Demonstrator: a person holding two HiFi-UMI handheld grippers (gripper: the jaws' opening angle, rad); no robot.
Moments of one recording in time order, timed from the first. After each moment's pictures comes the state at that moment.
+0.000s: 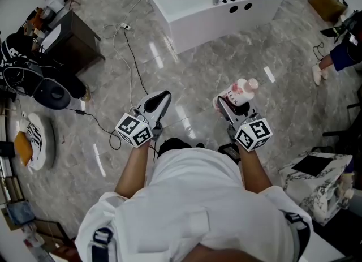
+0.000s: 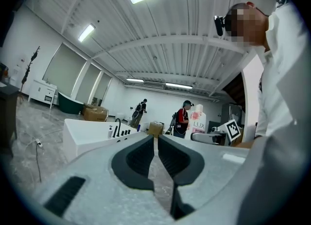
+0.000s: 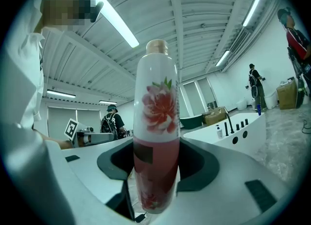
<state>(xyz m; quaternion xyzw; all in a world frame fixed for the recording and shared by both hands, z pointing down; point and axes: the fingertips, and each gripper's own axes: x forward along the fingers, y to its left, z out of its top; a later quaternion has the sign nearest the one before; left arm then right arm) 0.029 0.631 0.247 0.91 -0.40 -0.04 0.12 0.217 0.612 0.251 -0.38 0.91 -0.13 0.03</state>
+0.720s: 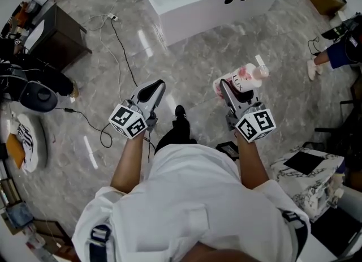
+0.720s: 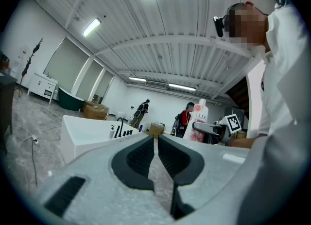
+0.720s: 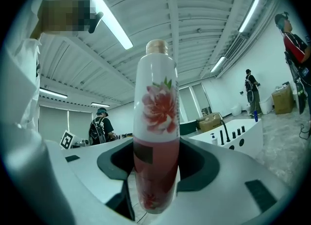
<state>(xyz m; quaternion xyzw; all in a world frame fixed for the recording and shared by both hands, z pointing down) 0.013 0.530 0.271 0.91 -0.39 -0.05 0.15 0.217 0.504 0.230 -0.42 0.90 -0.11 0.05</state>
